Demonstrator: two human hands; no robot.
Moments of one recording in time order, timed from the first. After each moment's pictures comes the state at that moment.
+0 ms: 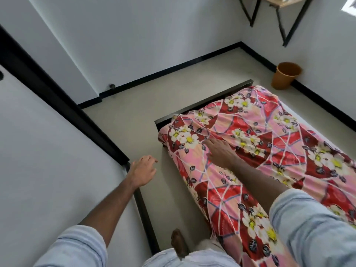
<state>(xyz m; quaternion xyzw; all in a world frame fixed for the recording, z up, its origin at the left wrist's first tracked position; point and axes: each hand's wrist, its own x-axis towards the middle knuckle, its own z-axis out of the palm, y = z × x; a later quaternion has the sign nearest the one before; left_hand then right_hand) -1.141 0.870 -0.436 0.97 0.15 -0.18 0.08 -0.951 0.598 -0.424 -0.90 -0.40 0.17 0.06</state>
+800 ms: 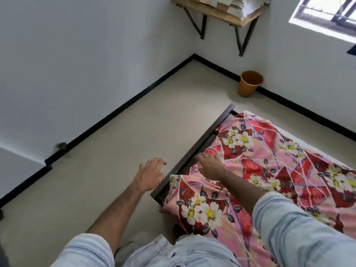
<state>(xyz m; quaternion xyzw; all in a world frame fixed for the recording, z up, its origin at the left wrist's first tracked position) -0.685 1.141 -0.445 0.97 -0.08 -0.19 0.12 -0.633 0.866 -0.451 -0.95 -0.21 0.23 0.08</state>
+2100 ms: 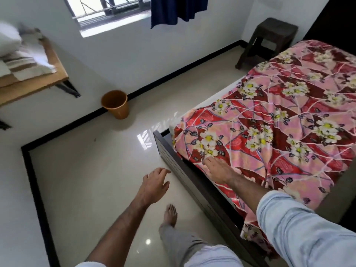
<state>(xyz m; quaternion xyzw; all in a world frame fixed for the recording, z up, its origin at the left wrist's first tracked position) -0.083 1.059 -0.473 0.71 -0.66 -0.26 0.04 -0.342 0.919 -0.492 -0.86 0.45 0.16 0.18</state>
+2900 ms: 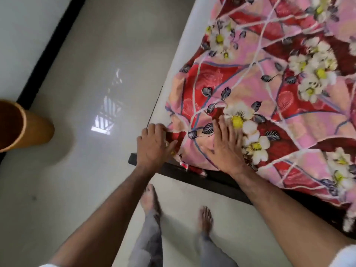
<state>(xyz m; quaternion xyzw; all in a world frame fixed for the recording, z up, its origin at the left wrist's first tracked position) 0.038 0.625 -0.776 0.57 -0.79 -0.21 0.02 -0.195 0.711 -0.778 -0.62 0.77 0.08 0.13</state>
